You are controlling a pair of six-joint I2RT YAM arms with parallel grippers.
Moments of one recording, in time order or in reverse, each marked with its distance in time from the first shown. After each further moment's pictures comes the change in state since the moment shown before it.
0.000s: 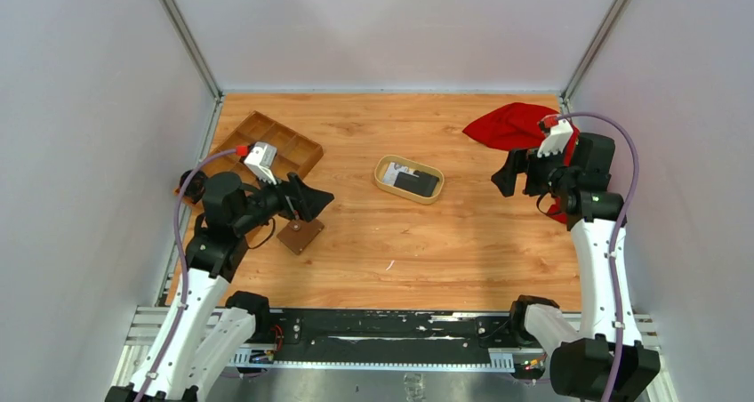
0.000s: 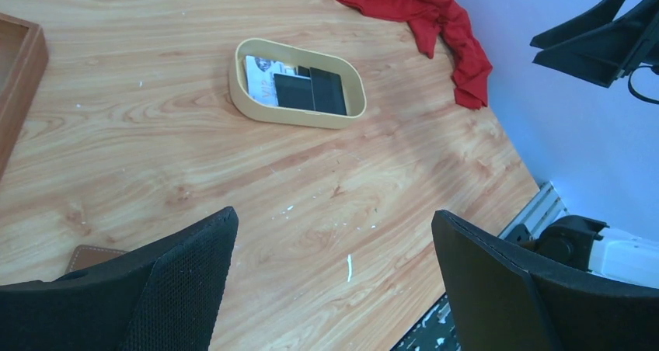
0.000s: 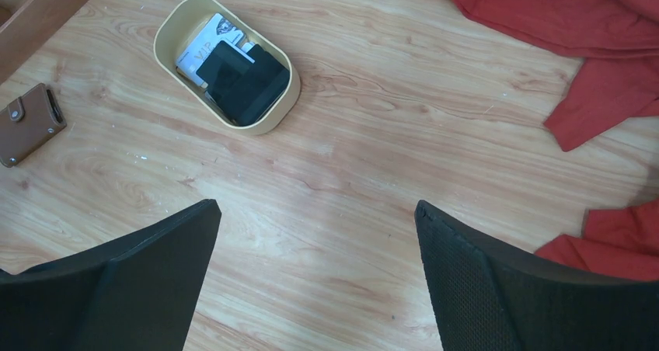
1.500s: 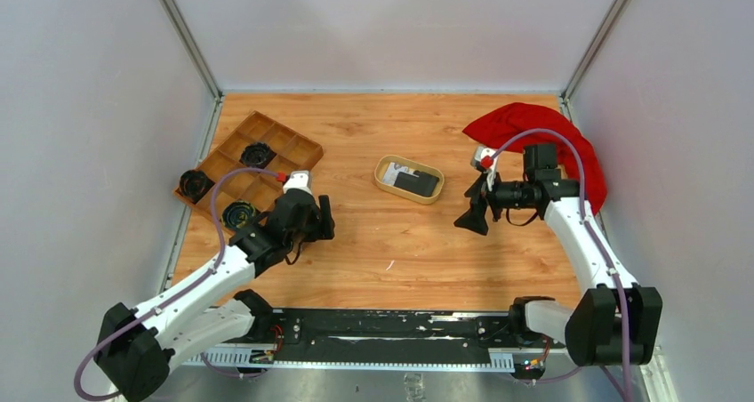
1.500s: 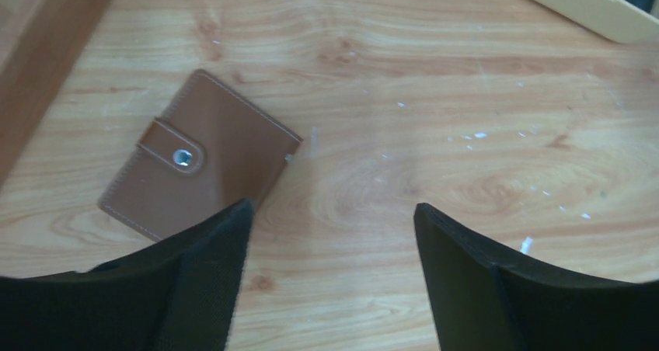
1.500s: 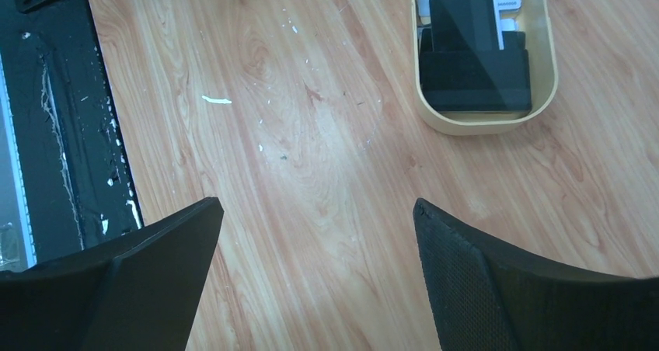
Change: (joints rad) left arm -0.448 0.232 -0.132 -0.123 -0.814 -0.125; right arm 0.212 0.184 -0.116 -0.091 -0.438 -0.649
